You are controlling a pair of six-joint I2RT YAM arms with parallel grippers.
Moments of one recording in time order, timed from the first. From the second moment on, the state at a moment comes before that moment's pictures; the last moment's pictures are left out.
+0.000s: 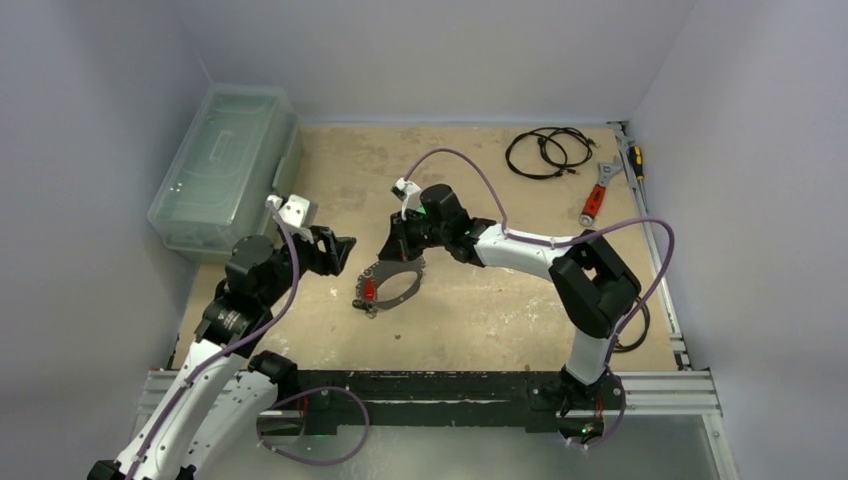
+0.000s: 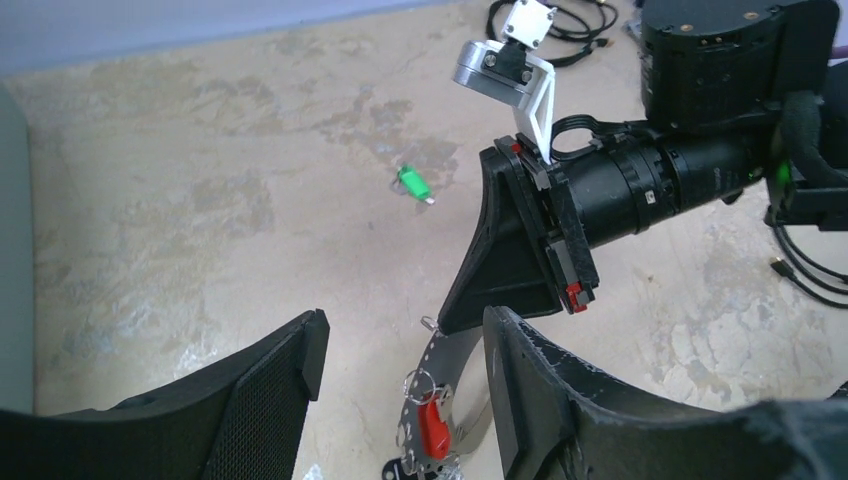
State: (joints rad) left arm -0.40 0.60 0.68 -0.28 0.10 -0.15; right arm 0.79 1.82 1.15 0.13 -0.44 0.44
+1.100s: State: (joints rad) left arm -0.43 0.55 0.71 -0.15 0.75 0.29; right arm 0.71 1.45 1.04 0.18 -0.85 0.26
